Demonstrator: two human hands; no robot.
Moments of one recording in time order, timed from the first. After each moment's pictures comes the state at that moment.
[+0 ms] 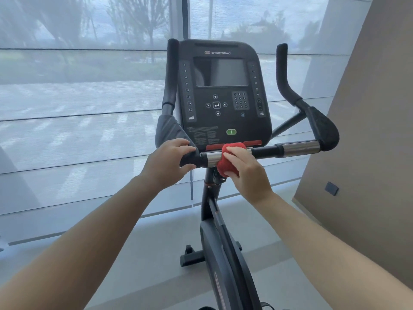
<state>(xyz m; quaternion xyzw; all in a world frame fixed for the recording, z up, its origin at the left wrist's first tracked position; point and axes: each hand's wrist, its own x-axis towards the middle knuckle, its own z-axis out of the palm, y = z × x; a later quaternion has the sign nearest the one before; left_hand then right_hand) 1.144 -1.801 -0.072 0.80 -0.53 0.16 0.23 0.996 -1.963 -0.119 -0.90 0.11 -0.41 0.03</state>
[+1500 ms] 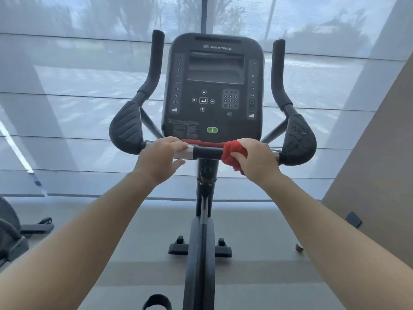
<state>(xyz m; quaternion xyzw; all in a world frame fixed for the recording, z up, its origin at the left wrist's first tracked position) 1.020 -1.915 -0.077 0.89 -0.37 0.18 0.18 0.915 -2.129 -0.071 -0.93 0.09 -0.30 0.20</state>
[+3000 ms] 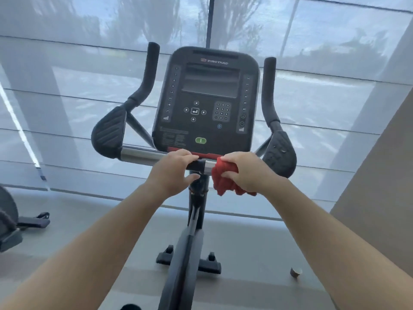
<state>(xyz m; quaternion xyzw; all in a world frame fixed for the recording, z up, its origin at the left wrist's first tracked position) 0.973 -2.000 -0.076 0.89 -0.36 0.17 0.21 0.889 -2.186 -0.037 -0.99 -0.02 -0.09 0.12</state>
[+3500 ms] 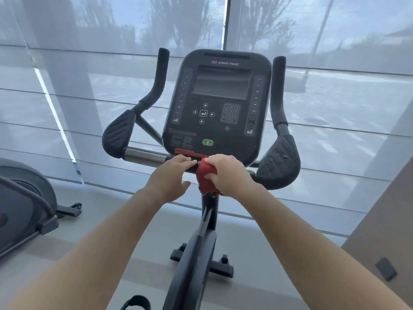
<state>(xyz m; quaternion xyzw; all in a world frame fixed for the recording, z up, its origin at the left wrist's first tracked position) 0.957 -2.013 -0.077 0.93 -0.29 0.12 0.18 0.906 -2.174 -0.045 -0.98 -0.08 -0.12 0.16</state>
